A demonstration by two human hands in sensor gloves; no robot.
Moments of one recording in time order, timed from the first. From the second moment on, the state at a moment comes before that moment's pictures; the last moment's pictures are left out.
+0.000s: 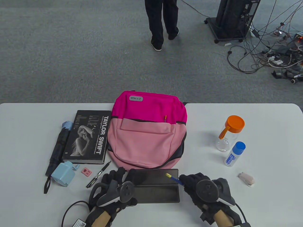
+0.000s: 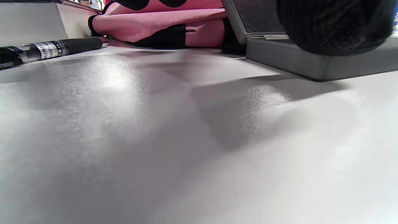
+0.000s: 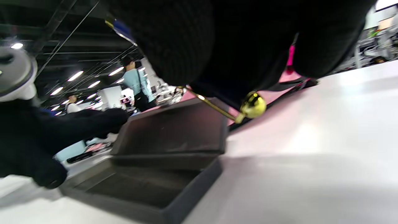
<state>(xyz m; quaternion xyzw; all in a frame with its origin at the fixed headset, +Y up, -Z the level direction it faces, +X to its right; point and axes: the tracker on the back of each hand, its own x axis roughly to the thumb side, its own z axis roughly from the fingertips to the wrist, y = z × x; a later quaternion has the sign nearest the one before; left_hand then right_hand) -0.155 -0.777 -0.255 -0.13 -0.18 -0.02 0.98 0.153 -0.730 -0.246 0.25 -0.01 0.95 0.18</state>
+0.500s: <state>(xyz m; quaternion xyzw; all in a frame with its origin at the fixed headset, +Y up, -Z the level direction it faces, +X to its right) -0.155 -0.778 -0.254 -0.13 -0.18 -0.03 0.98 0.098 -0.762 -0.234 0.32 0.00 0.94 0.10</state>
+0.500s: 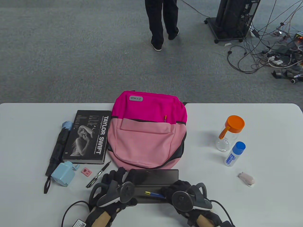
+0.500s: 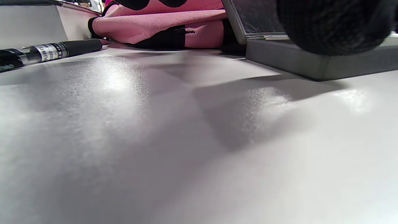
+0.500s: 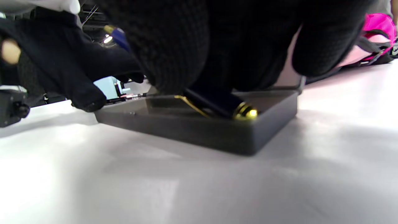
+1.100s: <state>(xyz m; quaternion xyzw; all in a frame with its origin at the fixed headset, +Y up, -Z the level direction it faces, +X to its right) -0.155 -0.778 -0.253 -0.12 -0.18 -0.02 0.98 0.097 -0.765 -0.229 0.33 -0.01 0.94 0.05</state>
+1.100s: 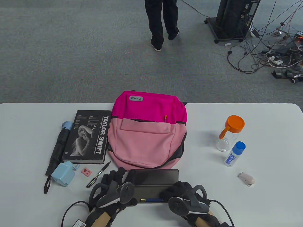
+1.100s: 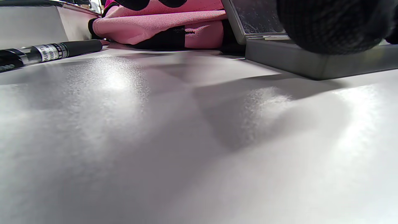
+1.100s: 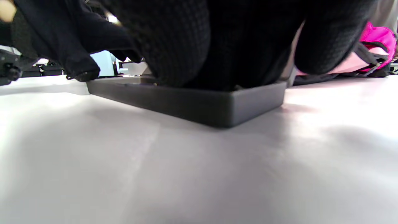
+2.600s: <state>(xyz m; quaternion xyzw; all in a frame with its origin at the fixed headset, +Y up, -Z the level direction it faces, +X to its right) -0.155 -0.778 -0.251 -0.11 -0.18 -0.02 0.98 0.132 -0.767 -0.253 0.25 0.09 0.96 0.06</state>
